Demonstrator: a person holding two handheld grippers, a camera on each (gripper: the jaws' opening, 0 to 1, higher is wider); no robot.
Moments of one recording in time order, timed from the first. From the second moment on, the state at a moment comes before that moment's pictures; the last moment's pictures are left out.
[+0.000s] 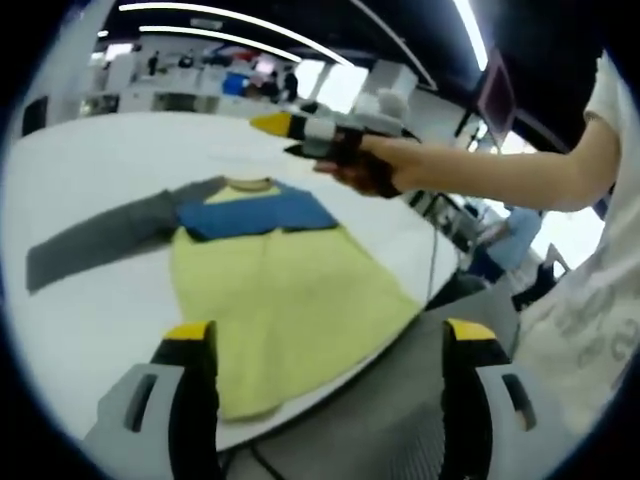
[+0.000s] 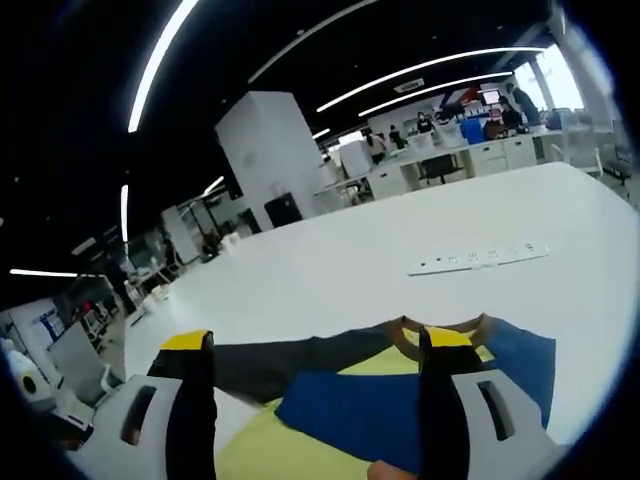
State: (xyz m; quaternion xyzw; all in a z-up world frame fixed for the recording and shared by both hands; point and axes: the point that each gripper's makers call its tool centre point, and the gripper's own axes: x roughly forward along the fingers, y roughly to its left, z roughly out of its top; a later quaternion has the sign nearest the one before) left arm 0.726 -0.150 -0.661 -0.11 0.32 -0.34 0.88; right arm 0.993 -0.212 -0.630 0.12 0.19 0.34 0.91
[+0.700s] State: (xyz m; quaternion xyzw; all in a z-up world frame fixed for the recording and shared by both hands) left arm 0.717 -0.162 -0.662 -0.09 0.33 -0.35 0.87; right arm 0.963 -0.254 -0.617 0.12 0.18 0.32 0.92
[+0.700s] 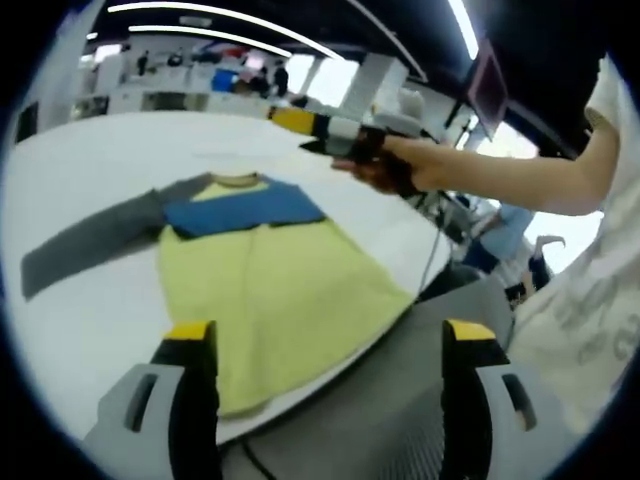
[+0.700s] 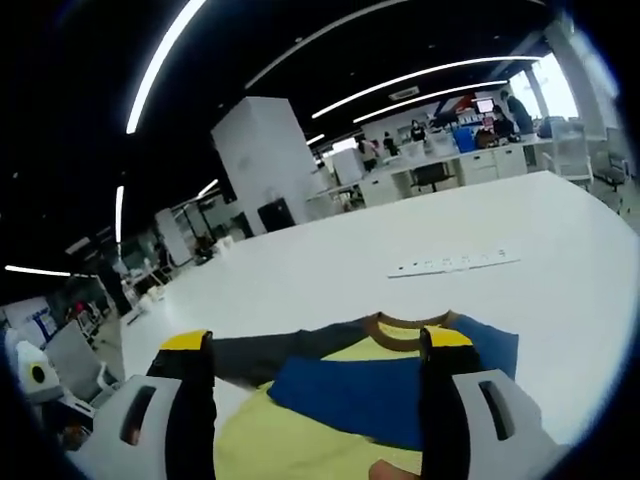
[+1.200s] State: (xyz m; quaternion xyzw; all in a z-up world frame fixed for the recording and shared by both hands) left arm 0.712 -0.164 -0.662 -0.08 0.34 -0.36 0.87; right arm 0.928 -0.278 -0.605 0.12 0.18 0.31 0.93
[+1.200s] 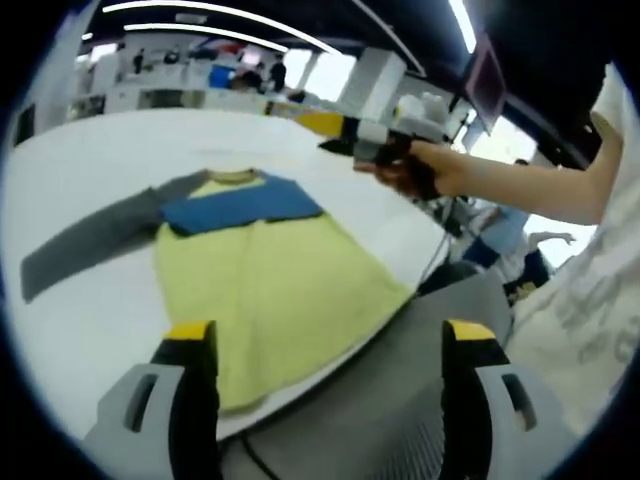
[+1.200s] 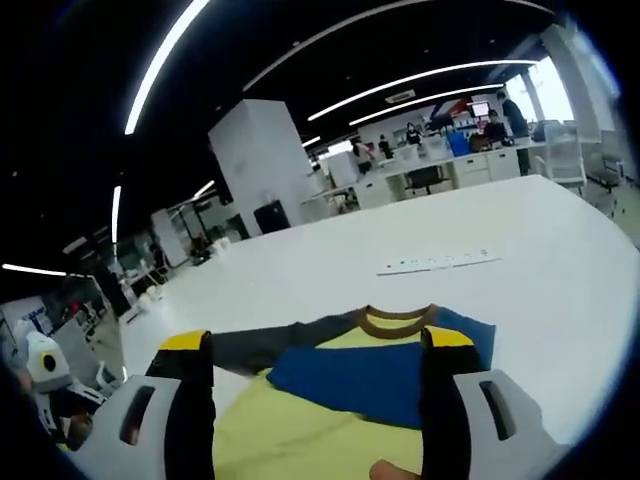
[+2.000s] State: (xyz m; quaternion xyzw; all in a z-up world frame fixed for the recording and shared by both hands) left arm 0.704 -0.170 -0.661 -0.07 0.34 -0.36 0.86; right arm 0.880 -0.316 -0.595 0.13 0.17 0.28 0.93
